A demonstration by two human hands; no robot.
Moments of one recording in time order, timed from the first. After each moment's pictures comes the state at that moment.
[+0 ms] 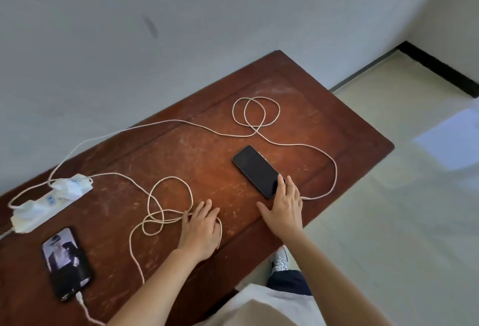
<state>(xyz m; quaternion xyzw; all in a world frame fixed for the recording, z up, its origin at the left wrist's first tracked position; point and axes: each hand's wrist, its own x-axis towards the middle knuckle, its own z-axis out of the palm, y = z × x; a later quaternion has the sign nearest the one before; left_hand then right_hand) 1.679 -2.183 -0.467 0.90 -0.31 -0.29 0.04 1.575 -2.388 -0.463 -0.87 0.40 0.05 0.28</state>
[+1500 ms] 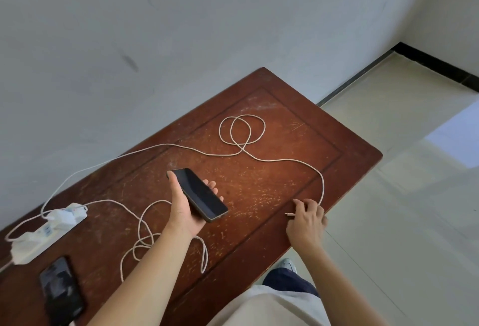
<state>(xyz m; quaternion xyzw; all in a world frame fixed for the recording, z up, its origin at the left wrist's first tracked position) 1.729 -2.268 -0.397 0.51 0.23 -0.39 0.74 1.531 -2.455 -0.479 -0.85 0.48 0.04 0.20</state>
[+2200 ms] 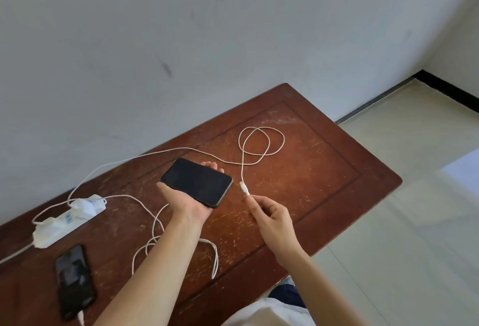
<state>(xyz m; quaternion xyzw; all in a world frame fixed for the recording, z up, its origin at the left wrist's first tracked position) 1.749 -2.266 -0.350 0.31 0.26 -0.26 0.88 1.595 -2.389 -0.348 -0.63 0.30 -0.09 0.72</state>
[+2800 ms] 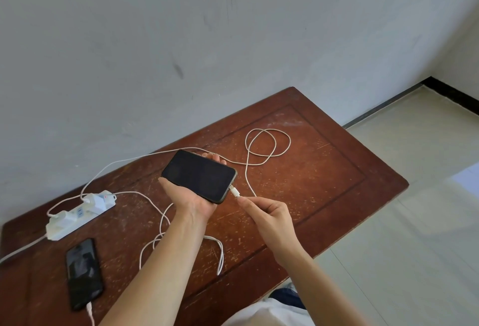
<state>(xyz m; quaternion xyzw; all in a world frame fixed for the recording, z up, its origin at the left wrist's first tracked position) 1.741 -2.258 -0.327 0.32 0.20 -0.24 0.90 1.595 -2.370 -0.315 -0.61 0.26 -0.08 0.74</state>
